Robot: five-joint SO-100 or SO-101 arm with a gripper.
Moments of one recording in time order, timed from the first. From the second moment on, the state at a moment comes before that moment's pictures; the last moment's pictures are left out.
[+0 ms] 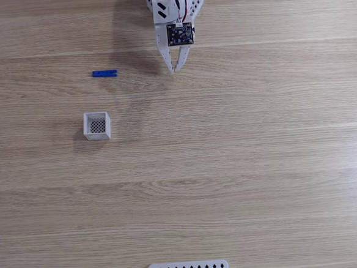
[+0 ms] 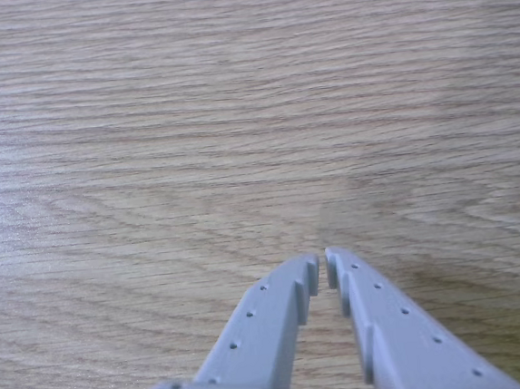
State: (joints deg) arm 3.1 192.8 178.9 78.3 -93.2
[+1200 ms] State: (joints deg) arm 36.7 106.0 114.4 81.1 -51.1
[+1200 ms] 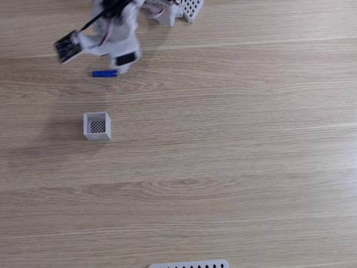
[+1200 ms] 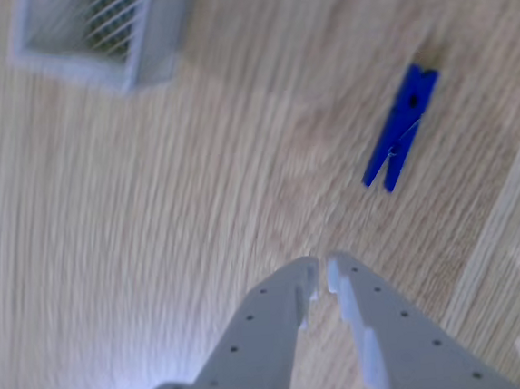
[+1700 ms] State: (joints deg) arm 50.4 89.6 107.7 81.9 -44.9
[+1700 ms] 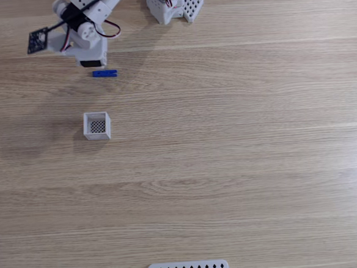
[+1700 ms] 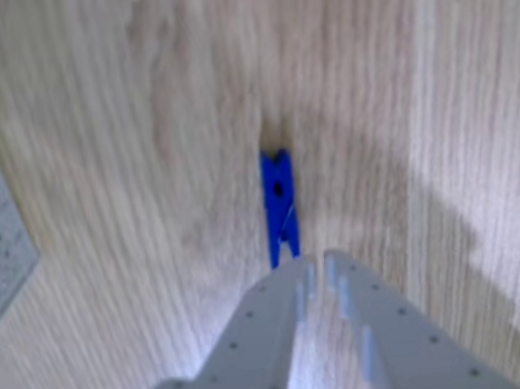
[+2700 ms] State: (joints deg) arm 50.7 96.6 119.9 69.4 -44.6
